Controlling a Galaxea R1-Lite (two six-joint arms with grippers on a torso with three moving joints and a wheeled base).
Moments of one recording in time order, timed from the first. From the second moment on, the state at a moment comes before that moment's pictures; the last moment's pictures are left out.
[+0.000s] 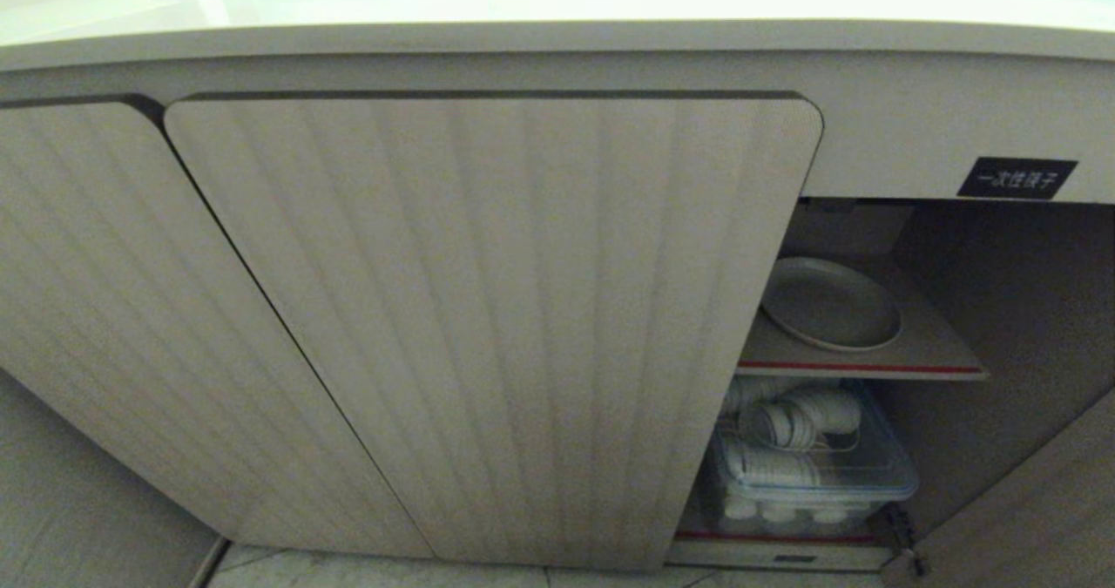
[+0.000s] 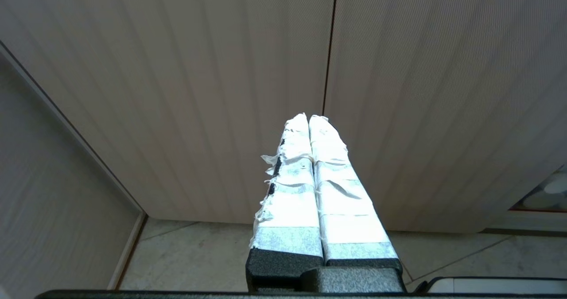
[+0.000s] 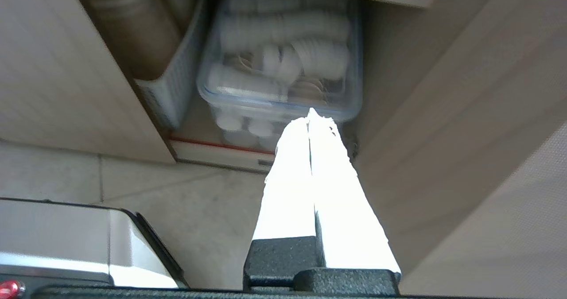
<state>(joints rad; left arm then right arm) 0.00 0.00 0.00 0.00 0.00 0.00 0.04 0.29 0.00 -0.08 -0.05 -0.11</state>
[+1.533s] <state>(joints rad) 0.00 0.00 0.00 0.00 0.00 0.00 0.00 0.00 0.00 0.00 0.03 -0.07</state>
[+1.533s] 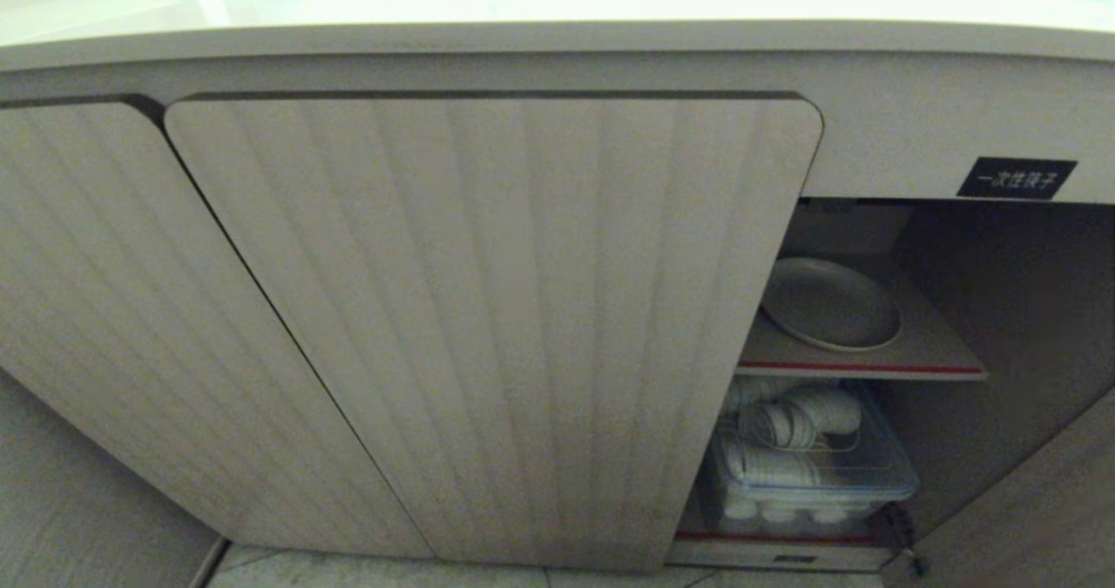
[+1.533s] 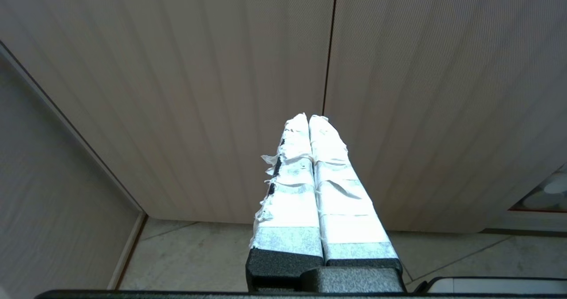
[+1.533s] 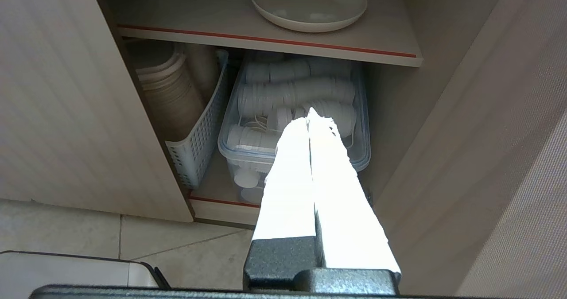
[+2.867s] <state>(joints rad) 0.00 0.00 0.00 0.00 0.00 0.00 0.00 0.00 0.00 0.00 0.03 -0.07</state>
